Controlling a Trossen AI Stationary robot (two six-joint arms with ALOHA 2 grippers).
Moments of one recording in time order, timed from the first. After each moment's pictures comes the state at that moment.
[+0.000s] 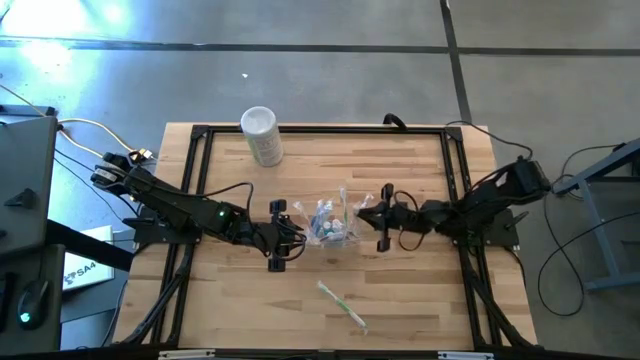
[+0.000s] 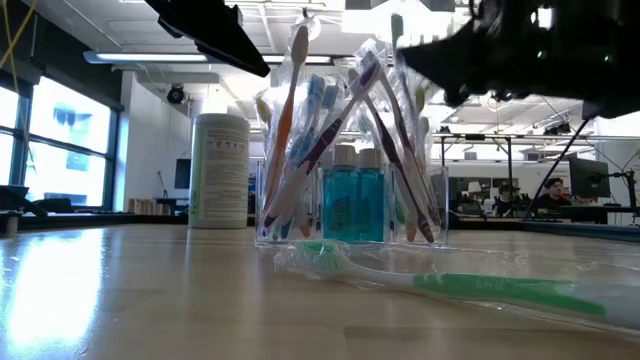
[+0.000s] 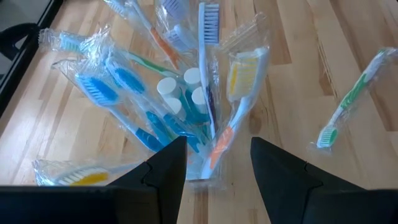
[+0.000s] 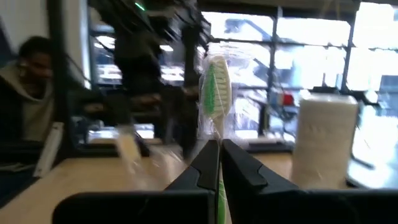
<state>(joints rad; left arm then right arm) -0.37 1.36 0.98 -0.29 -0.42 -0.12 0.19 1.54 0.28 1.49 0.27 -0.07</state>
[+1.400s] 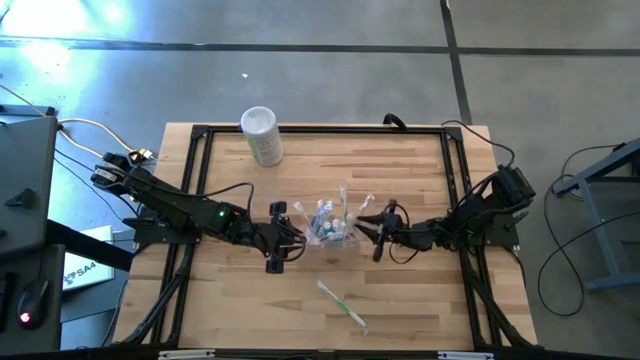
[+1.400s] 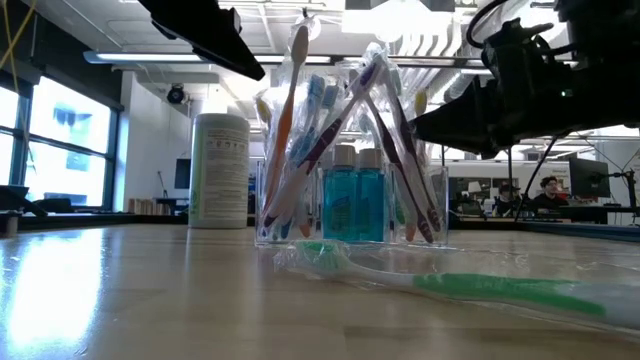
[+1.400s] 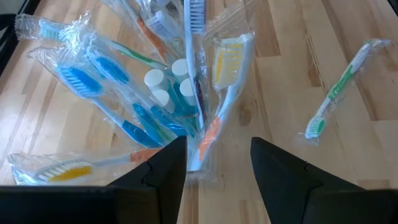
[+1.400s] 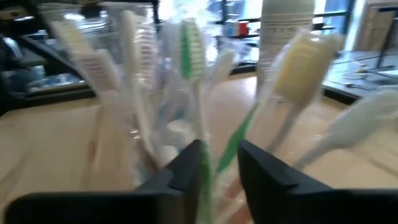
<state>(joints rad) -0.37 1.36 0.98 -0.32 -0.37 -0.14 0.37 1.70 0.28 1.33 0.67 0.16</state>
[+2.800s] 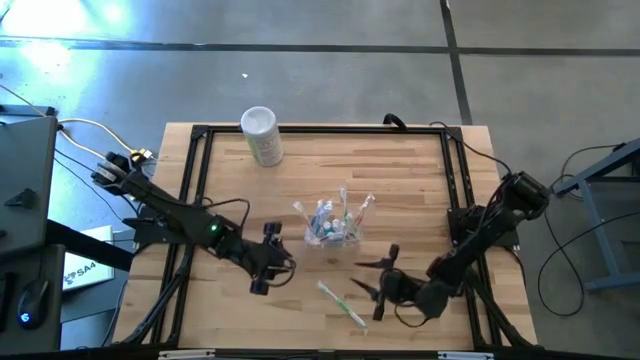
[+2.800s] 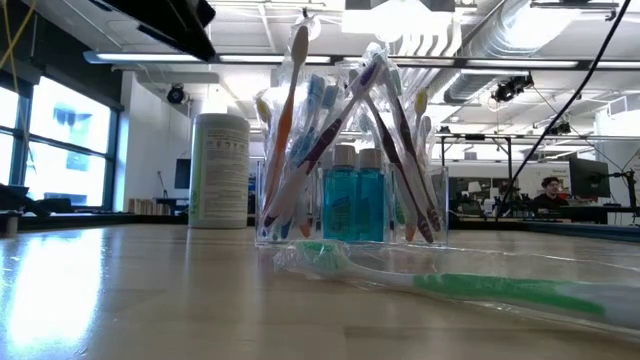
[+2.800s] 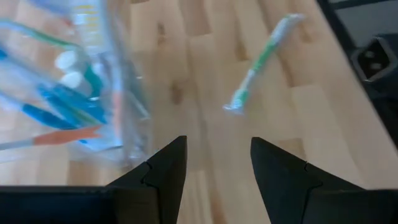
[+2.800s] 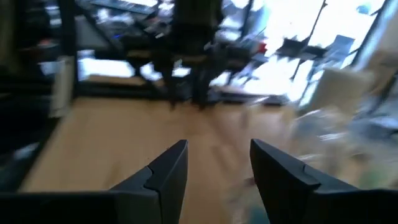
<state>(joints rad) -0.51 1.36 0.98 -0.37 -0.31 -0.22 0.80 1.63 0.83 0.59 1.08 0.05</state>
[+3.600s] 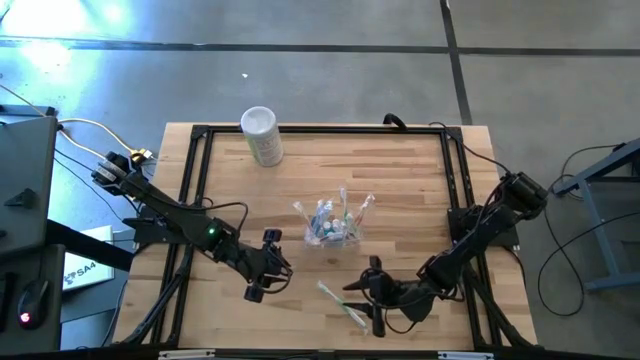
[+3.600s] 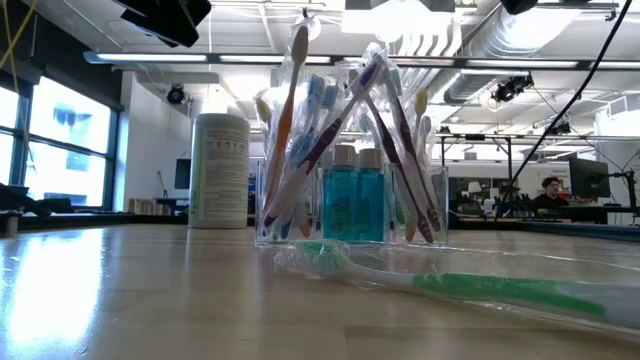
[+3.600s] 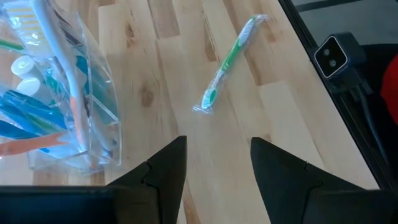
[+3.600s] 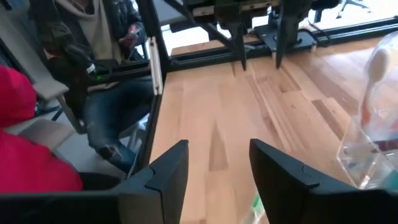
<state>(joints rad) -0.55 1.36 0.98 -0.35 -0.23 -0.22 0.75 1.65 0.97 0.29 0.65 0.47</state>
